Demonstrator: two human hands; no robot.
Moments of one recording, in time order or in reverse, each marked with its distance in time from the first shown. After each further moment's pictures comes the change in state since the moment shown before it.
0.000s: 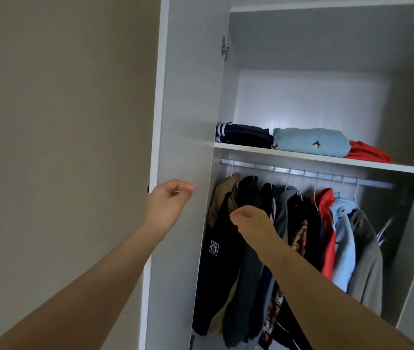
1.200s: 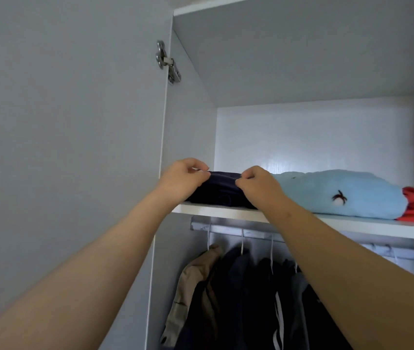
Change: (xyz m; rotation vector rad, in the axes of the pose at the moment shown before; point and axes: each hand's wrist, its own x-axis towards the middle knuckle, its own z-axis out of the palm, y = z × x) left_hand 0.327 -0.023 0.239 0.271 -0.149 0.233; right_hand 0.406 0.018 -0.125 -0.076 0.219 -0.326
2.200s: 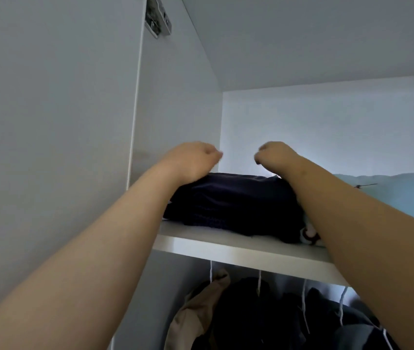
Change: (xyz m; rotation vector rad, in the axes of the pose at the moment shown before) left_hand 0.152 -0.053 0.033 0.608 -0.184 0.080; right_hand 0.193 0.040 0.029 -0.425 -0.071 0.094
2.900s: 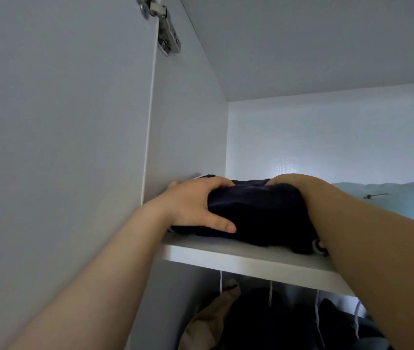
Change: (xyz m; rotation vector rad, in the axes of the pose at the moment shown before) left_hand -0.032 -0.031 0.007 0.037 -0.149 0.244; right_hand -0.012 0.008 0.004 -0.056 -0.349 0.095
